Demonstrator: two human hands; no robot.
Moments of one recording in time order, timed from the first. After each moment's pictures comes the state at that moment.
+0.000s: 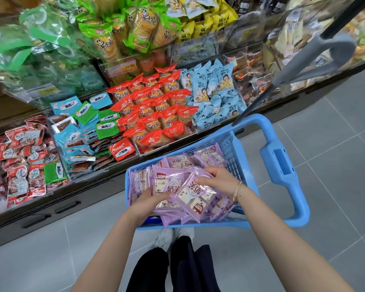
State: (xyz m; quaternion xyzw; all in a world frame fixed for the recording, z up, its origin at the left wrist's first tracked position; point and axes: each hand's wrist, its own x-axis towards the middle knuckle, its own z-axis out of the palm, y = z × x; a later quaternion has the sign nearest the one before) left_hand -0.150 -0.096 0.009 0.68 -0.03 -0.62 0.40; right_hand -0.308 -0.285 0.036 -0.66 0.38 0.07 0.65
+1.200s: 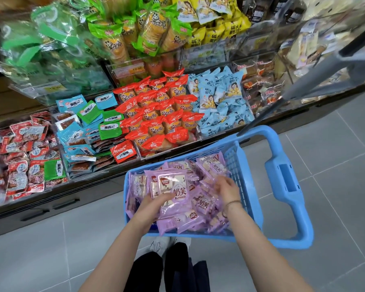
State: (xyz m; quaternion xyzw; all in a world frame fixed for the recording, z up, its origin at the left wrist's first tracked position) left_hand -0.169 -0.108 0.013 0.66 0.04 -0.58 0.48; right_hand -0.310 -0.287 -0.011 -0.41 0.65 -0.13 0.63
